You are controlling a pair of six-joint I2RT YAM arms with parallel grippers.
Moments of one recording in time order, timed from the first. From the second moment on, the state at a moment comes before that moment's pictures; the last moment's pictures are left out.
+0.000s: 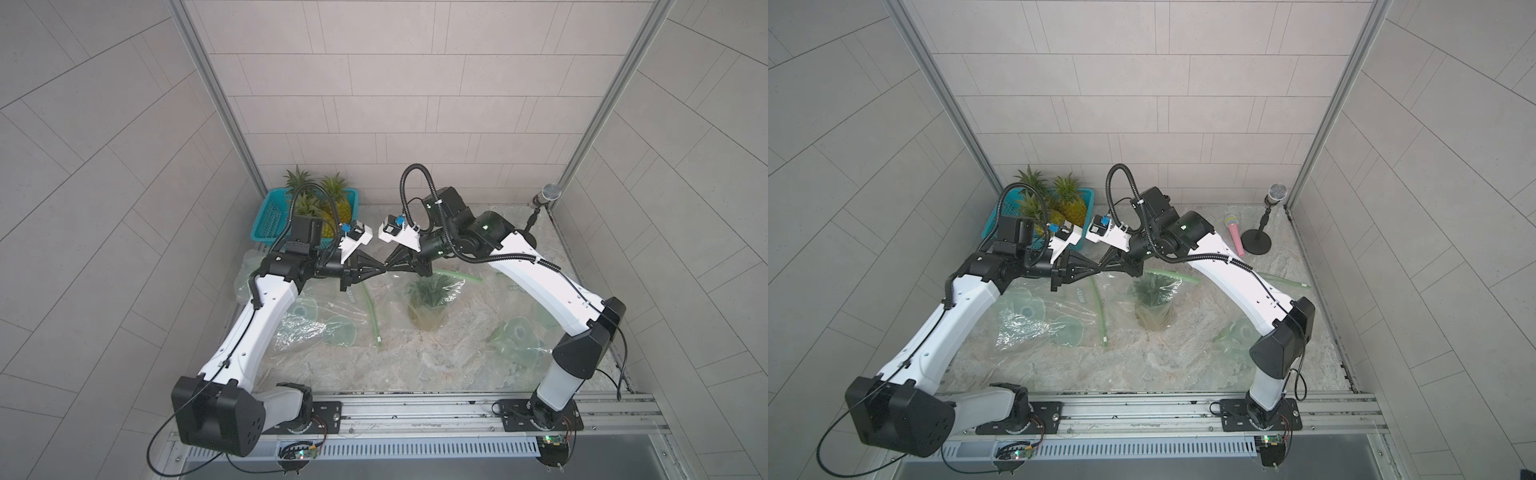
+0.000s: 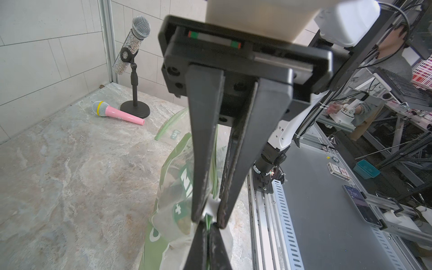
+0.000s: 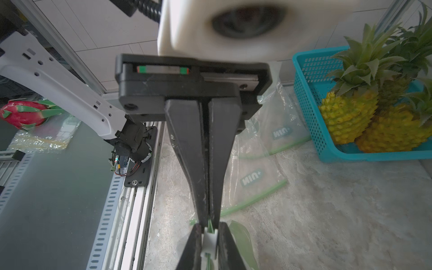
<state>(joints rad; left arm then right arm) -0.18 1.25 1.19 -0.71 1.23 0.49 0.69 1.72 1.91 -0.95 -0.69 -0.44</state>
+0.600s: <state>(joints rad) -0.15 1.18 1.10 -0.49 1.17 0.31 0.68 1.72 1.90 -0.91 -0.66 -0.45</state>
